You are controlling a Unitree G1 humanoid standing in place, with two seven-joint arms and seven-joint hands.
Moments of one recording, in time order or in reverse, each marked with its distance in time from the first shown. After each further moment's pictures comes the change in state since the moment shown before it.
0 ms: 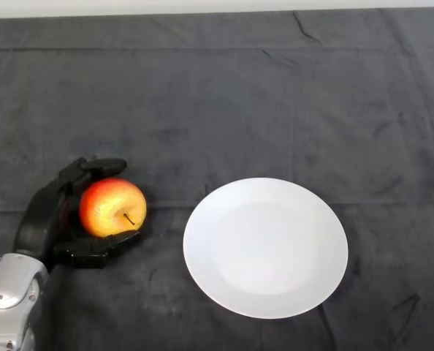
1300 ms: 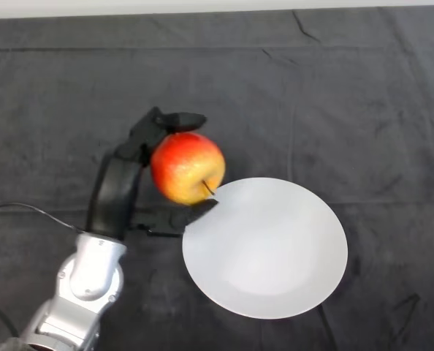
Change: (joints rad) left arm 0.014 -0.057 -0.281 -0.340 0.207 -0.158 0.477; right arm 0.000 0.000 0.000 0.000 0.000 0.000 -0.002
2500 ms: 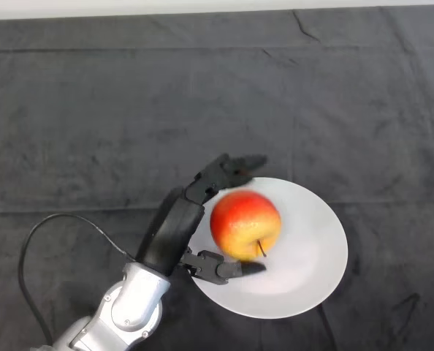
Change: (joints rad) left arm -0.011 0.016 -0.283 0.042 0.034 -0.037 0.079; right arm 0.000 0.000 0.000 0.000 0.000 0.000 0.000
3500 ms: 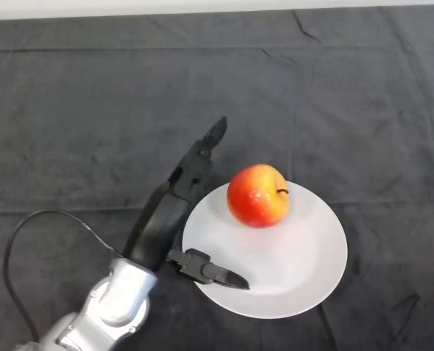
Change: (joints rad) left arm -0.004 0.037 0.017 0.002 -0.005 -0.002 -0.005; right arm 0.000 0.000 0.000 0.000 0.000 0.000 0.000
